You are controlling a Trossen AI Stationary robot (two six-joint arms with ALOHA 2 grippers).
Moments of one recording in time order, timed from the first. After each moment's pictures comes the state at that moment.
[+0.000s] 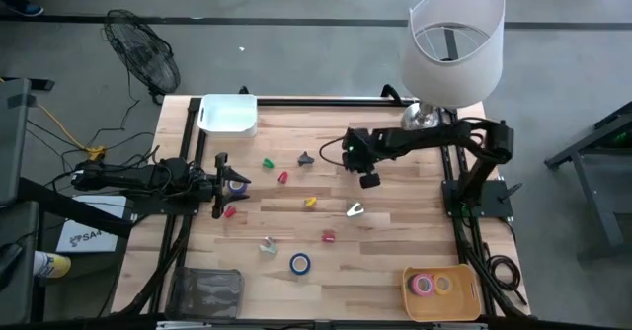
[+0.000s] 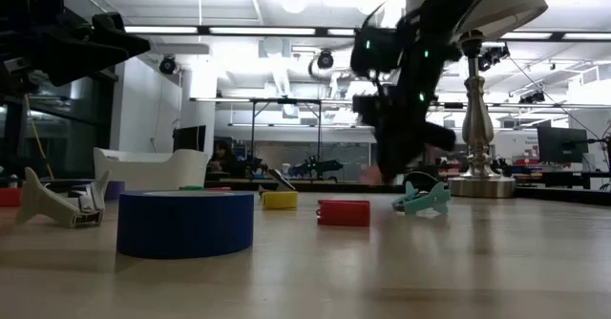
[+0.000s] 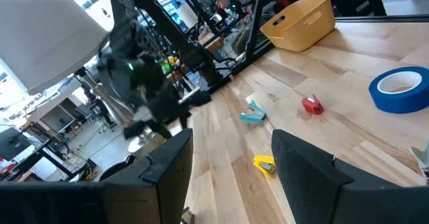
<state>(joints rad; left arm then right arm) -0.09 0.04 0.01 0.01 0.01 0.62 -0.27 1.71 1.01 -0.47 0.12 -0.51</state>
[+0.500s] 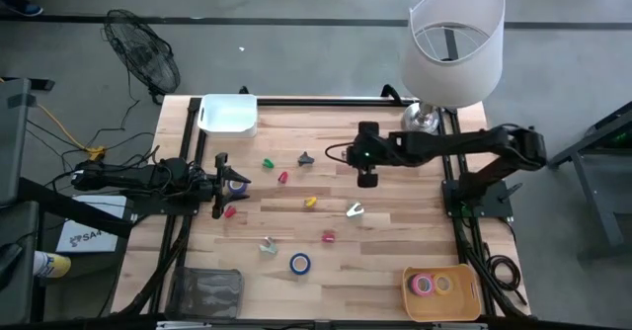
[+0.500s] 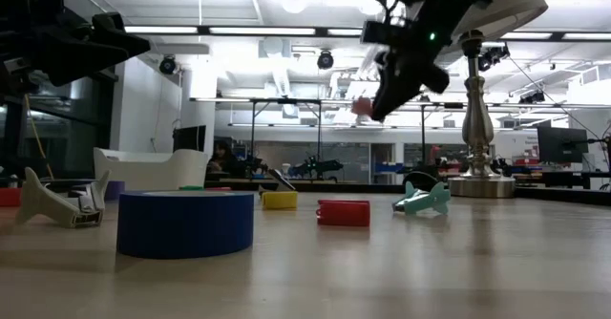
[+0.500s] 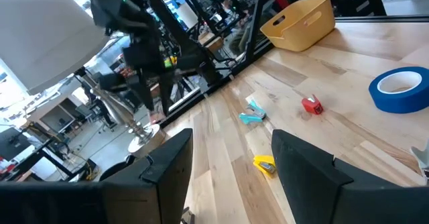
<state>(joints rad) -0.09 0.04 0.01 0.01 0.01 0.62 -0.13 1.47 1.01 -0.47 0.29 -0.30</state>
